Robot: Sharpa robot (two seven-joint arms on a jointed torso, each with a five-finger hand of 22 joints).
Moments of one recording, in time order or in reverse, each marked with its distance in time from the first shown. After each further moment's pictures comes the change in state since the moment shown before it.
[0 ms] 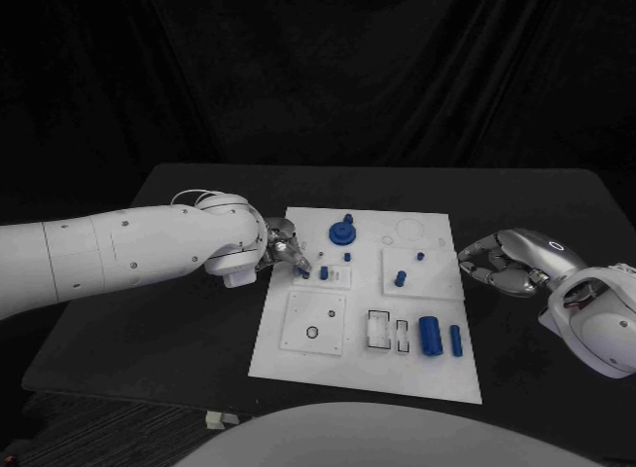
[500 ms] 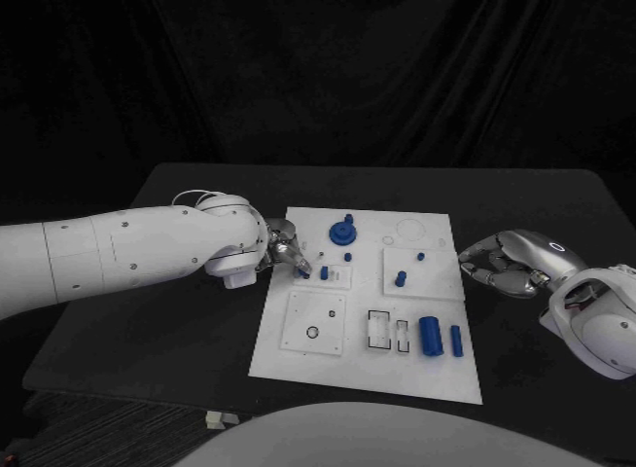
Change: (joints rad) left arm -0.001 -0.005 0.000 0.011 -0.006 0.003 -0.007; left_hand 0.004 0.004 0.000 0.000 0.000 0.000 0.003 0.000 0.001 0.000 0.000 0.000 0.000 0.000 0.000 0.000 0.000 0.000 0.000 0.000 -0.004 0.000; right arm -0.001 0.001 0.000 0.000 0.000 0.004 -0.003; right_hand 0.000 0.000 0.000 0.000 0.000 0.000 0.000 0.000 0.000 0.000 0.000 0.000 0.000 0.000 0.000 0.000 0.000 0.000 0.000 0.000 0.000 0.000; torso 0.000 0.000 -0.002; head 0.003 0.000
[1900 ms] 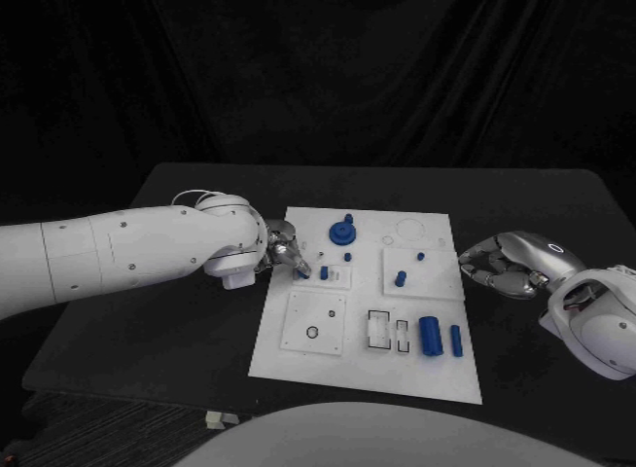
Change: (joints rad) left arm 0.000 -0.004 0.002 0.006 0.000 0.016 -0.006; left_hand -0.003 0.004 0.001 -0.001 -0.023 0.005 -0.002 -0.001 0.000 0.000 0.000 0.000 0.000 0.000 0.000 0.000 0.000 0.000 -0.004 -0.004 -0.004 0.000; right arm -0.004 0.003 0.000 -0.005 0.000 0.006 -0.003; right_hand 0.000 0.000 0.004 -0.004 0.000 0.004 0.004 0.000 -0.001 0.000 0.000 0.000 0.000 0.000 0.000 0.000 0.000 0.000 0.000 0.000 0.000 0.000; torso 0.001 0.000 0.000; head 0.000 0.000
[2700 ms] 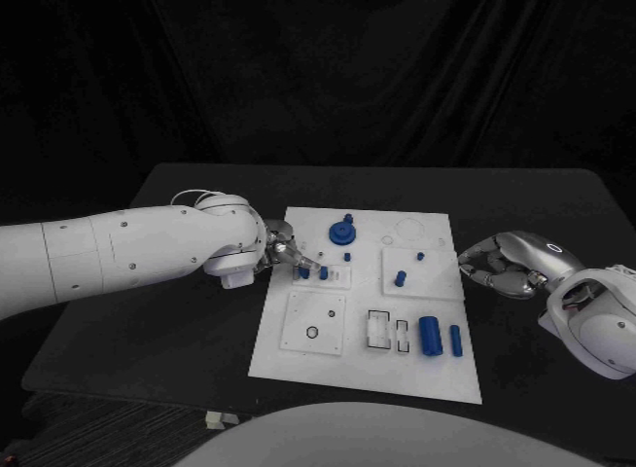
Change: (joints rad) left arm -0.001 0.004 0.000 -0.011 -0.001 0.005 -0.014; left_hand -0.139 -0.020 -0.272 0.198 -0.248 -0.002 0.012 -0.005 -0.005 -0.004 0.004 0.000 0.000 0.000 0.000 0.000 0.000 0.016 -0.020 0.012 -0.023 0.000; right arm 0.000 0.002 0.000 -0.001 0.000 0.002 -0.001; right_hand 0.000 0.000 0.003 -0.003 0.000 0.000 0.000 0.000 0.000 0.000 0.000 0.000 0.000 0.000 0.000 0.000 0.000 0.000 0.000 0.000 0.000 0.001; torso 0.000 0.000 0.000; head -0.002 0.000
